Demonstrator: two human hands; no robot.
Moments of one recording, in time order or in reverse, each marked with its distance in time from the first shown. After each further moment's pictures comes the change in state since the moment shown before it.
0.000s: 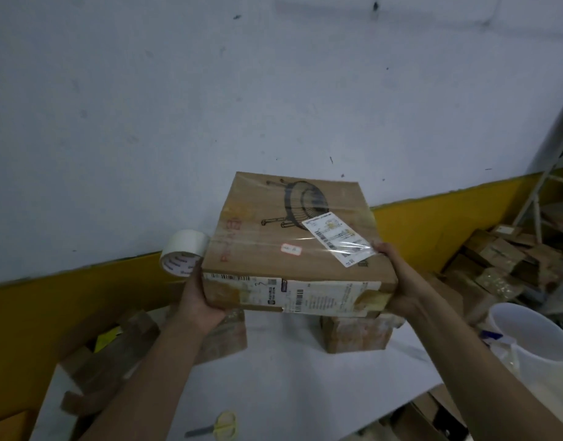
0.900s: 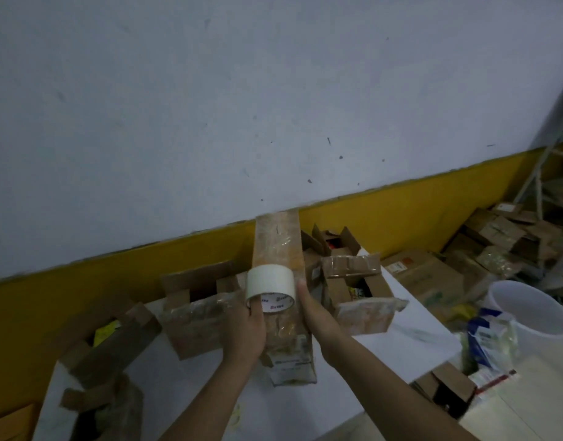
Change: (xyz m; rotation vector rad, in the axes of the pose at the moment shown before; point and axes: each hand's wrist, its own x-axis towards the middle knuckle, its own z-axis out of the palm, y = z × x) left_hand -0.006 -0.104 -0.002 1.248 0.362 0.518; right_hand 0.046 0.143 0.056 -0.460 0.035 -0.030
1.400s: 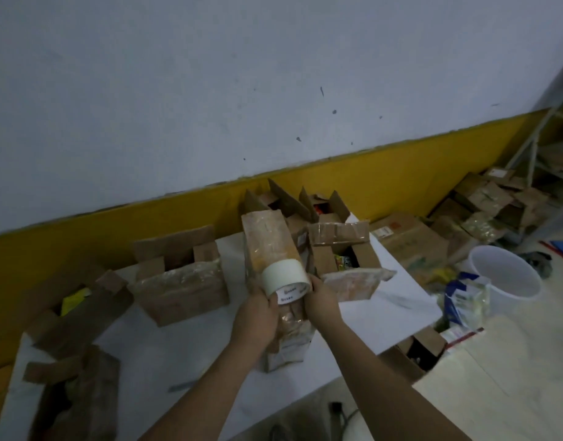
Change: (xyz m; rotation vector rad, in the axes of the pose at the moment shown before) left_hand 0.004 -0.040 0.078 0.302 -0.276 -0.025; right_hand 0.053 0.058 -0.041 -0.501 0.352 -0.020
